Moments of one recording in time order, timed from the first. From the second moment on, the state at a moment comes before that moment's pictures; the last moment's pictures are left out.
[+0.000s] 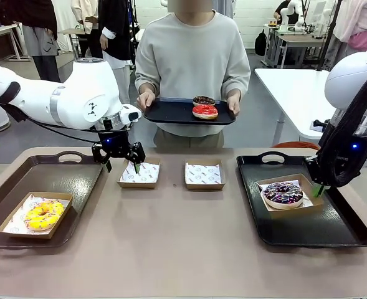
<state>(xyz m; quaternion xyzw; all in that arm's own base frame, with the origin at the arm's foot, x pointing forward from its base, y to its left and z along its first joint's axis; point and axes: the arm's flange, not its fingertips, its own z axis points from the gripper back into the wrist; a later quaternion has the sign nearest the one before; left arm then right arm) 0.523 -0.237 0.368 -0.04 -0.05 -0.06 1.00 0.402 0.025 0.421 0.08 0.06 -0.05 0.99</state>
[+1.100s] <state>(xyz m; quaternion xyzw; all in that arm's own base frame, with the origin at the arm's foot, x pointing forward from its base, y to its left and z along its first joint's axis) 0.542 -0.227 0.374 -0.01 -0.06 -0.07 1.00 0.396 0.030 0.394 0.07 0.02 -0.05 1.00</state>
